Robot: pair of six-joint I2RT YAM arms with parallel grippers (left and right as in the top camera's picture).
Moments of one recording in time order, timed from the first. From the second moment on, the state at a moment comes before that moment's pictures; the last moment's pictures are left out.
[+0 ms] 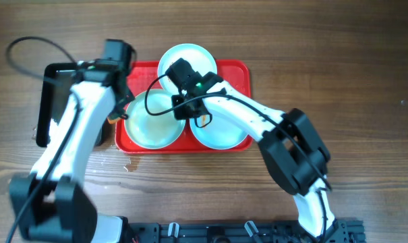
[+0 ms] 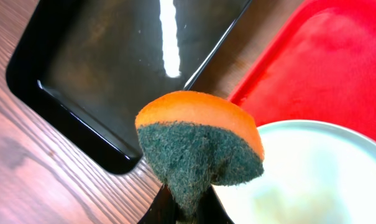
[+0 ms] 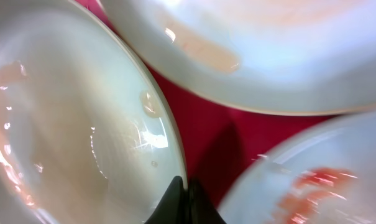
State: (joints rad) left arm -0.12 1.61 1.31 -1.07 -0.38 -0.70; right arm 0.74 2.14 1.62 -0.73 -0.08 0.54
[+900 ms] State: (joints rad) left arm -0.01 1.52 1.32 -1.10 0.17 -0.59; right arm 1.01 1.89 1.62 -0.75 0.93 -0.01
